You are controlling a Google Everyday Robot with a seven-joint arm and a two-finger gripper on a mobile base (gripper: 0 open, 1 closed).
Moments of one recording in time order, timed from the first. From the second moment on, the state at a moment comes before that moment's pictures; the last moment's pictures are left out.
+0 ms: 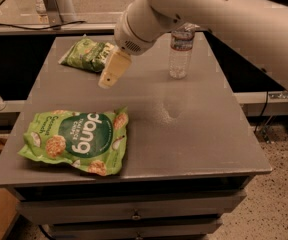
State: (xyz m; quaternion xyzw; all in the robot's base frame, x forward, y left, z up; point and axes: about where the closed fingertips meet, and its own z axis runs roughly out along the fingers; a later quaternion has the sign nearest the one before) arm 0.626 0.064 0.934 -0.62 0.68 0.06 0.38
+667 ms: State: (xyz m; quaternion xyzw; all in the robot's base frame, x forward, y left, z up) arm 0.682 0.101 0.896 -0.58 0.71 0.05 0.39
